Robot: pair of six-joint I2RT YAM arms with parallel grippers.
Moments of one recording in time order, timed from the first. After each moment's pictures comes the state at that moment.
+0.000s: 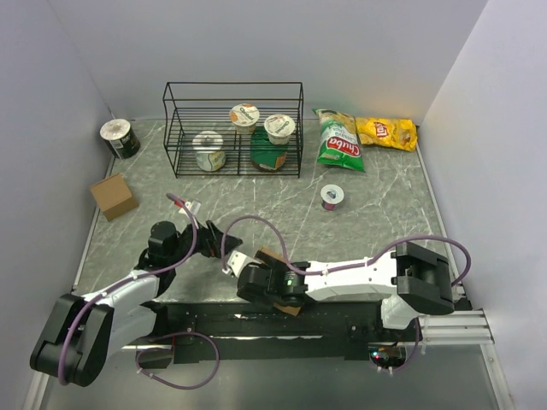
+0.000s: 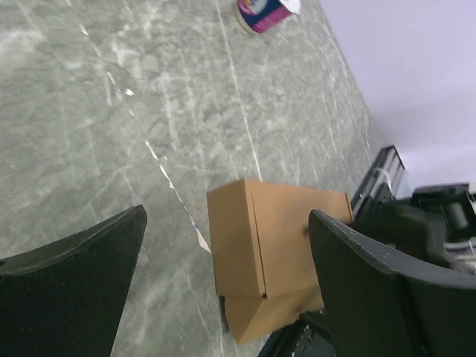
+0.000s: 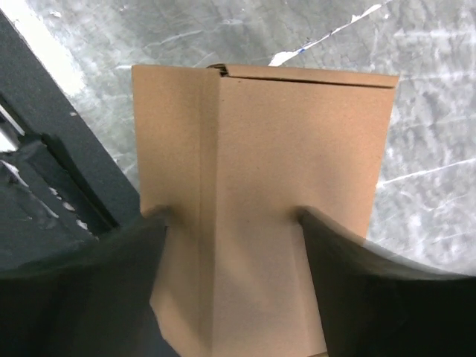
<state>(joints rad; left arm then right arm) -0.30 1.04 0.17 0.62 0.61 -0.62 1.40 1.57 0.95 -0.45 0.43 0.12</state>
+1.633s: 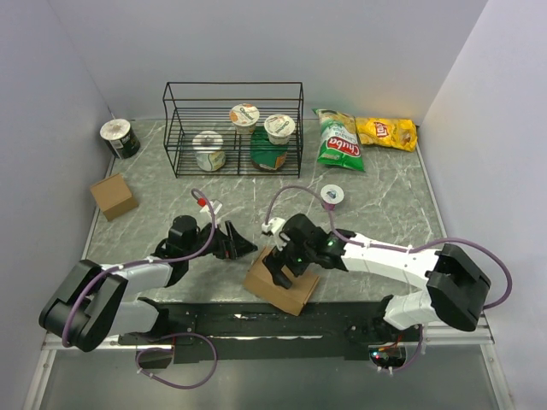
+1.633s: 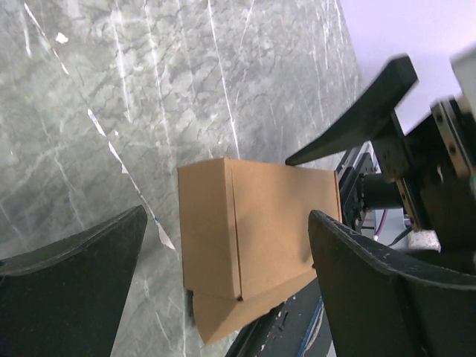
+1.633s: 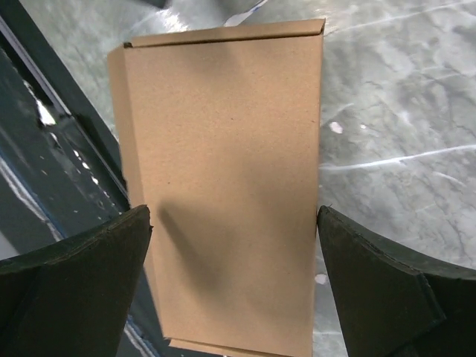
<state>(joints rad) -0.45 1.26 0.26 0.64 0.60 -0.70 0.92 1.34 0.77 -0.36 -0.20 0.10</state>
